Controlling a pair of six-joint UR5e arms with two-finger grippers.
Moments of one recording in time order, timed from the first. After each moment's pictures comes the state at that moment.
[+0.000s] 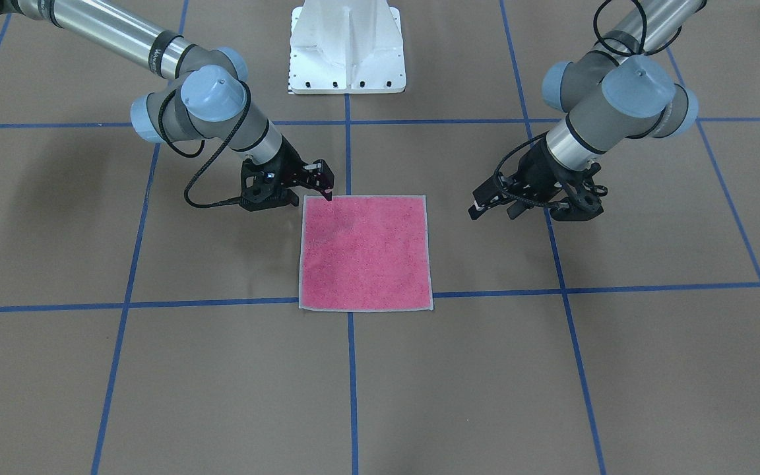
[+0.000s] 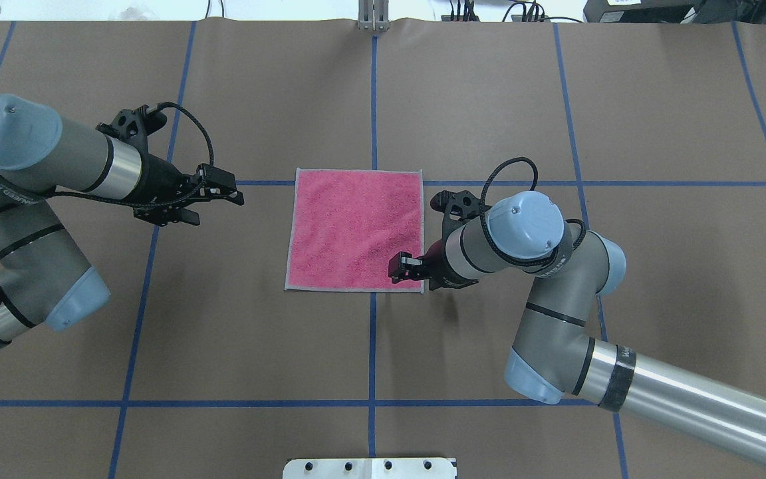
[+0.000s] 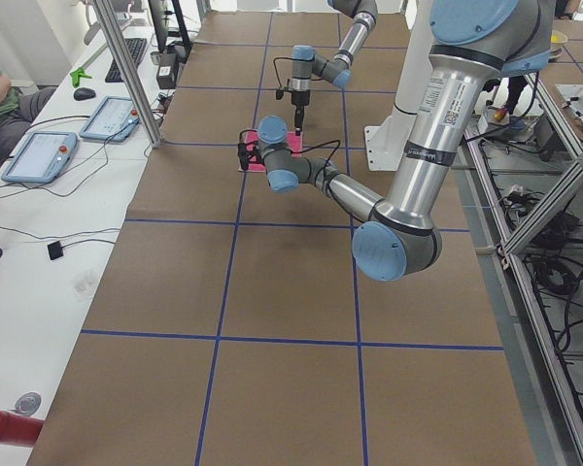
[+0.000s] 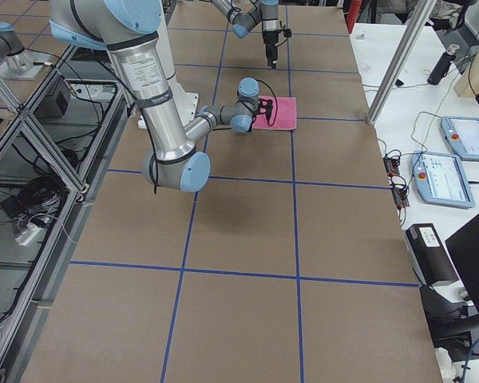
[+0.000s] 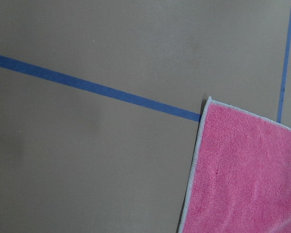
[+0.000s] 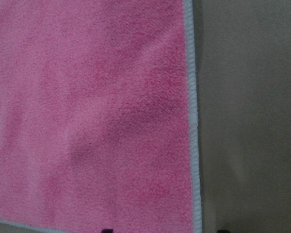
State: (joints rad) left arm -0.77 -1.90 -1.65 -2.32 -2.16 -1.48; right arm 0.49 -1.06 1.52 -0.92 1.97 1.43
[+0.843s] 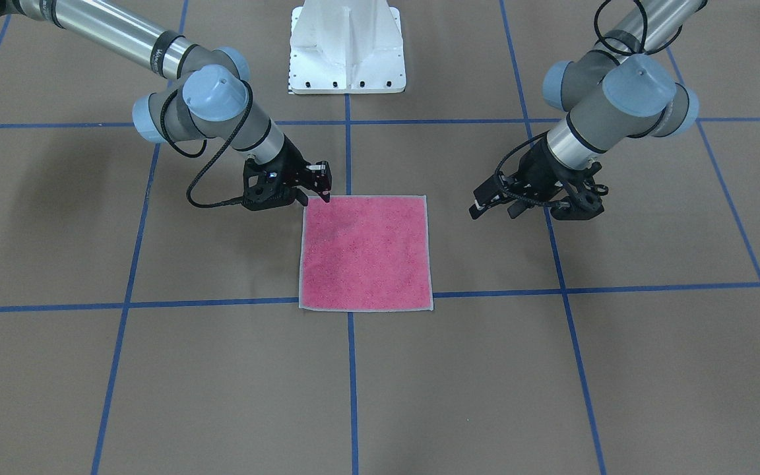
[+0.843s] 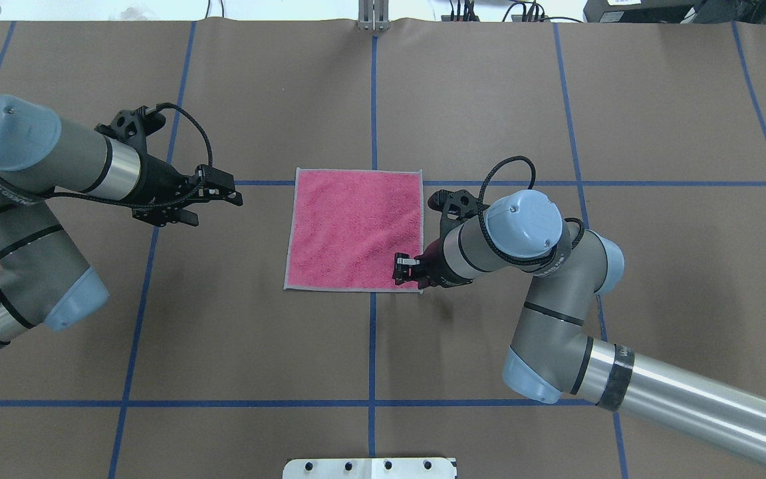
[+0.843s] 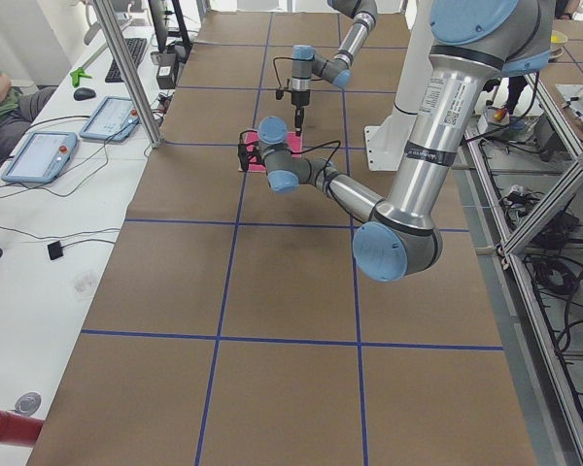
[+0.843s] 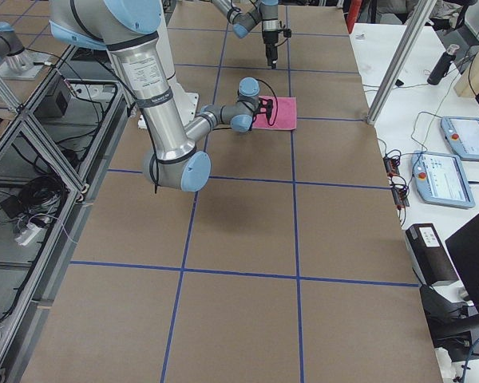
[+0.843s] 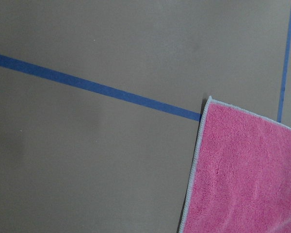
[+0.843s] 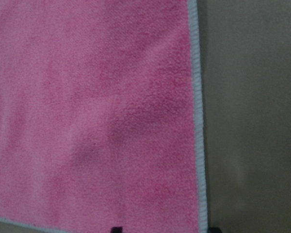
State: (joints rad) left arm -0.77 -1.90 -1.65 -2.32 -2.16 -1.47; right arm 0.49 -1.05 1.53 -0.92 1.97 1.43
